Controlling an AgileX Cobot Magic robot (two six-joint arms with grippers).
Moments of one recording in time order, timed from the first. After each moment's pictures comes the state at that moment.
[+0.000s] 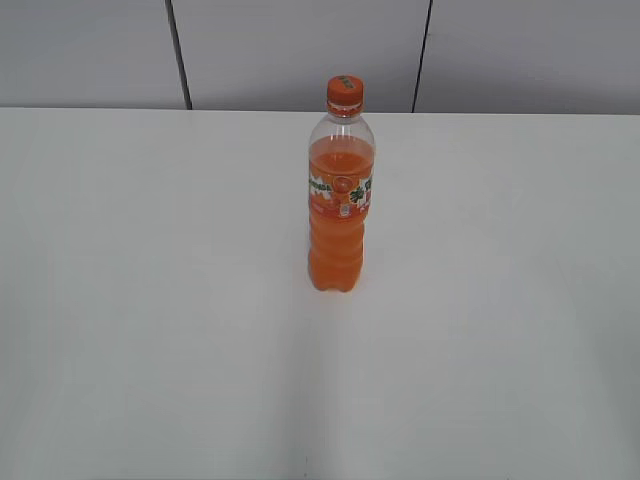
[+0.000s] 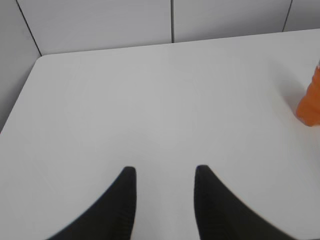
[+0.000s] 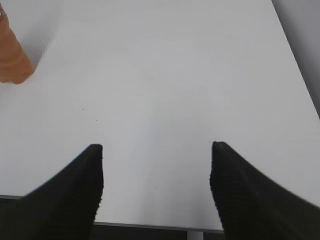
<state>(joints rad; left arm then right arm) 0.00 -0.01 -0.56 -0.04 1.04 0.06 0.03 -0.01 -0.44 0.03 1.01 -0.14</state>
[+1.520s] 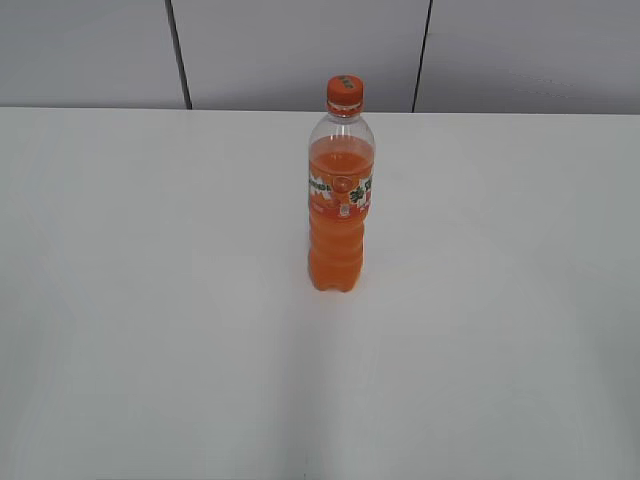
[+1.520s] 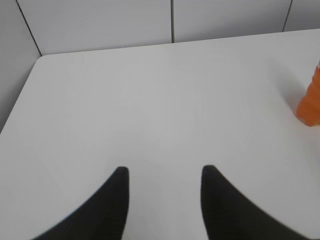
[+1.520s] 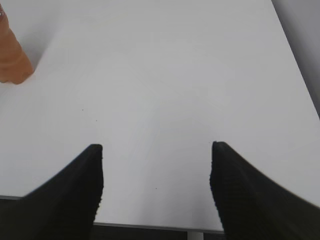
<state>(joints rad) 0.00 -0.01 -0.56 -0.04 1.04 0.06 0.03 -0.01 -0.44 0.03 1.01 -0.14</state>
